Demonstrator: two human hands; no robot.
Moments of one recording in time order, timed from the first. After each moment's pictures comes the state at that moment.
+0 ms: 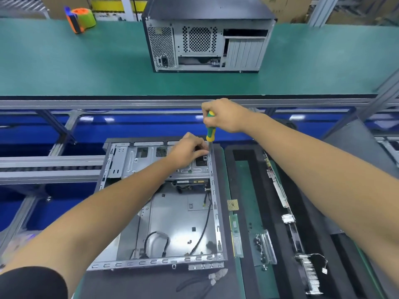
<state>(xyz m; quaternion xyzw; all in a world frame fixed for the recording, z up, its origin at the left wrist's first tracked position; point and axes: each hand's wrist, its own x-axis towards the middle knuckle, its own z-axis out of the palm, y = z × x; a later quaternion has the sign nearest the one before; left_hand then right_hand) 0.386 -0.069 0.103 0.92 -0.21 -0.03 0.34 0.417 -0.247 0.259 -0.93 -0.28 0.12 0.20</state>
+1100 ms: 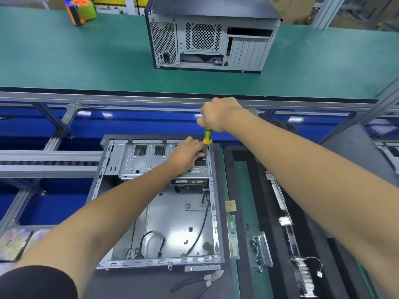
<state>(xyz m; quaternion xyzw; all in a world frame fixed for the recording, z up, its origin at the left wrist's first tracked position) 0.381 -0.072 0.078 0.93 -0.24 0.06 0.25 0.425 -0.214 0.260 -0.96 -0.26 0.07 -0.11</state>
